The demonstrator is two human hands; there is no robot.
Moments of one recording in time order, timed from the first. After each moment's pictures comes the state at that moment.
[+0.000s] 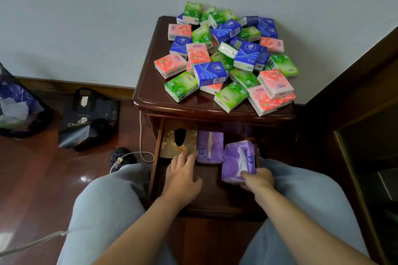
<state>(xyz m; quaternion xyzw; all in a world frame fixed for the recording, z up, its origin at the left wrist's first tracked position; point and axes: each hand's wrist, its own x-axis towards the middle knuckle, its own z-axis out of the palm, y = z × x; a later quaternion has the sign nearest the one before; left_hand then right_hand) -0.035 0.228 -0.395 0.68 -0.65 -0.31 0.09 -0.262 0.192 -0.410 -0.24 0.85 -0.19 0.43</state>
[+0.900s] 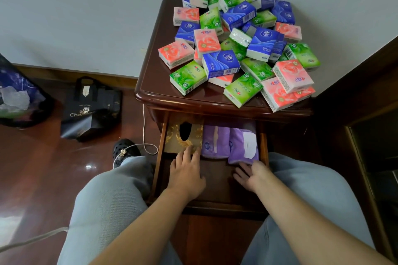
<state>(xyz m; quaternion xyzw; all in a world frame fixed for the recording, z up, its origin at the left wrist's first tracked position) -0.035 0.216 -0.410 0.69 -0.66 -0.31 -0.01 -0.233 0.165 -0.417 0.12 0.71 -0.37 0.59</state>
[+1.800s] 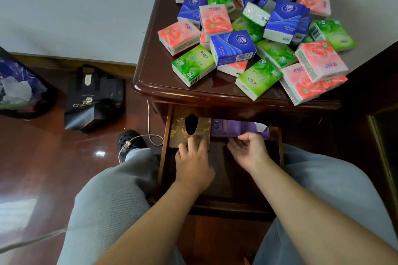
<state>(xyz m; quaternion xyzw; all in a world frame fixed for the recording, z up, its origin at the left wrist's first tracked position) -0.041 0.199 -0.421 0.72 -0.65 -0.25 -0.03 -0.194 0.121 -0.441 0.12 0.58 -0.45 0.67</state>
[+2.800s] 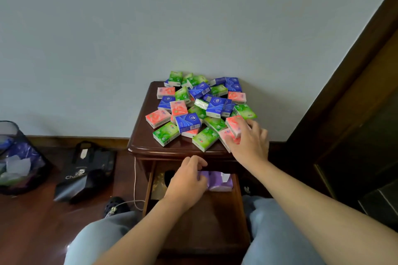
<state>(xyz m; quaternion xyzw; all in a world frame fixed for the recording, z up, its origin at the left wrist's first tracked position) -0.081 0.186 -0.260 0.63 -0.66 -0.33 0.25 -0.277 0.096 -0.233 -0.64 0.74 -0.20 0.05</state>
